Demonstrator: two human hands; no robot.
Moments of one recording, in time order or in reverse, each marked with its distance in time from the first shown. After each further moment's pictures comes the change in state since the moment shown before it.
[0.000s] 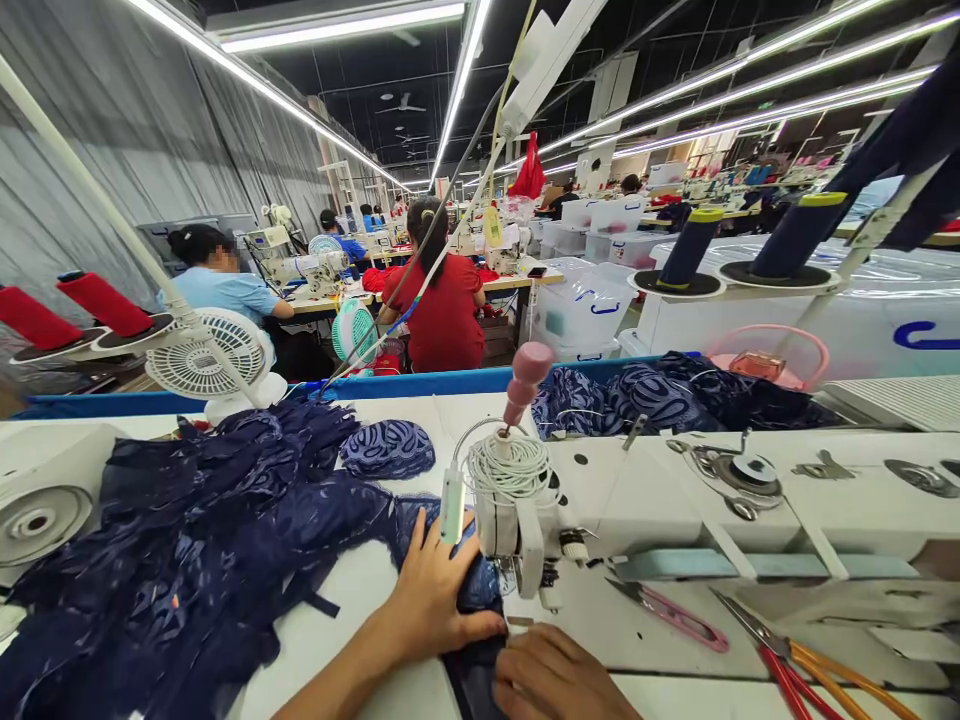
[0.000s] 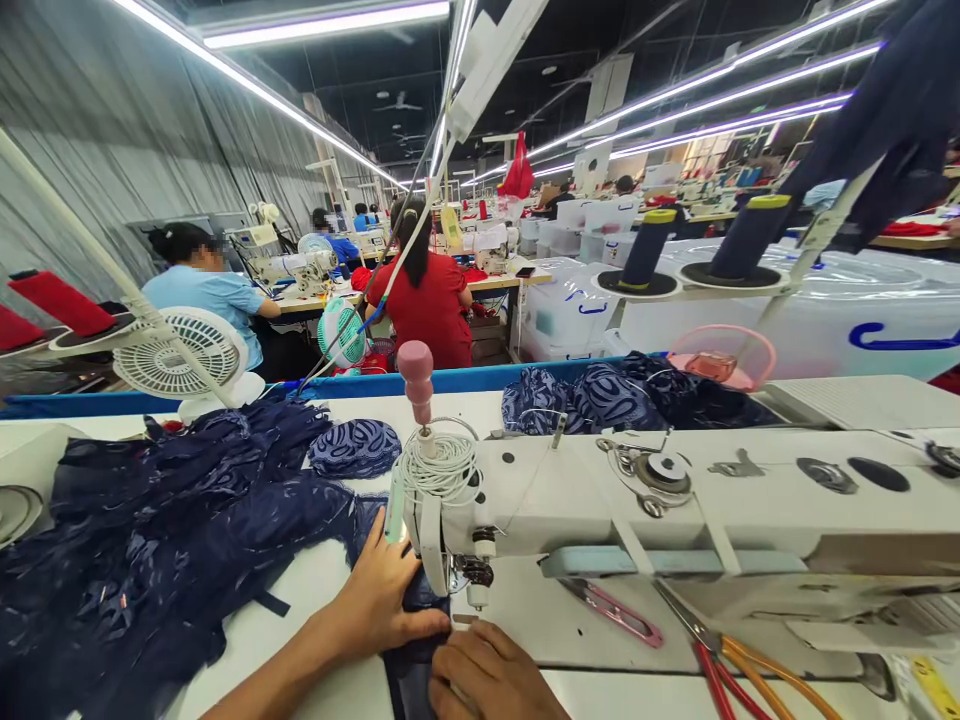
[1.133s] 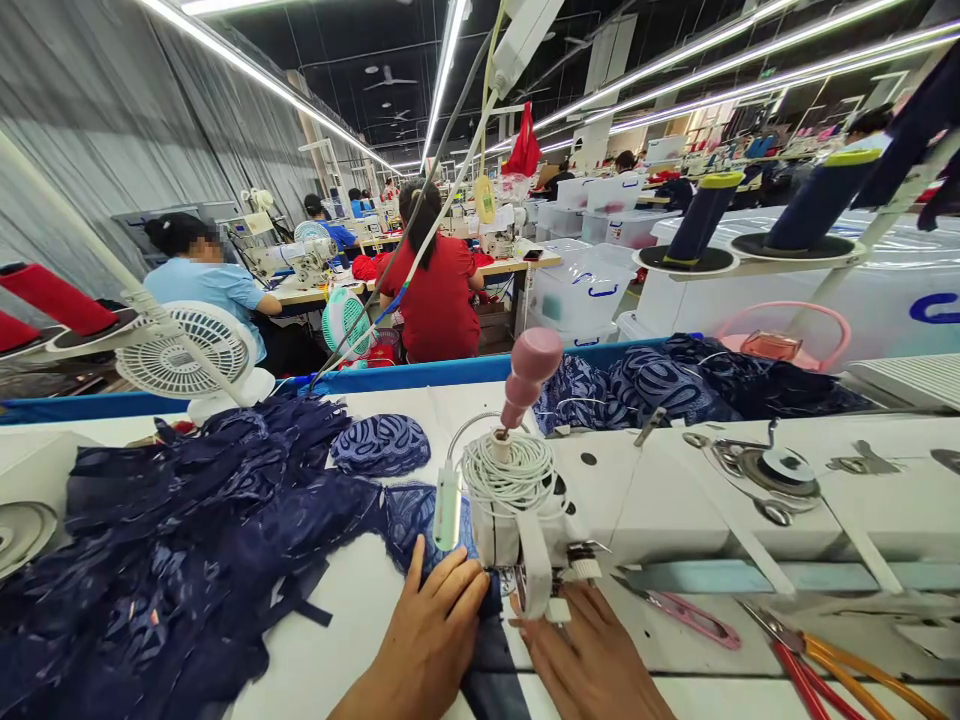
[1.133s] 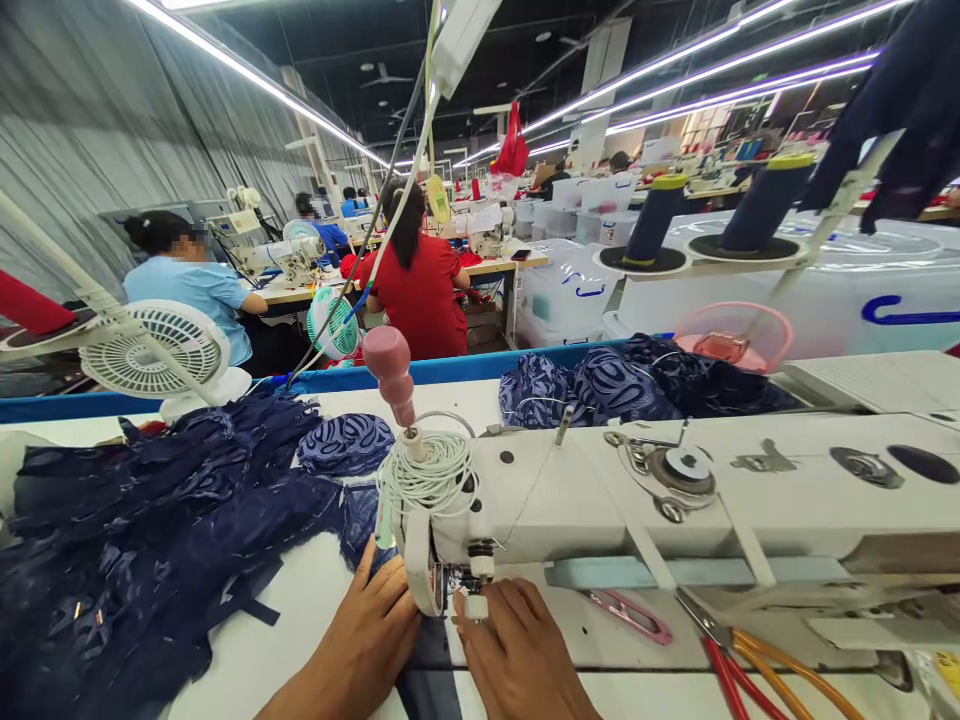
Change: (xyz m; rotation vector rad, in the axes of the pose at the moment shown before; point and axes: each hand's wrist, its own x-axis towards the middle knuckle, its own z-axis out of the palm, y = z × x) left_hand -0.025 0.014 0.015 0.241 0.240 0.193; right_hand 0.006 0.017 -0.006 -0.202 0.073 0.269
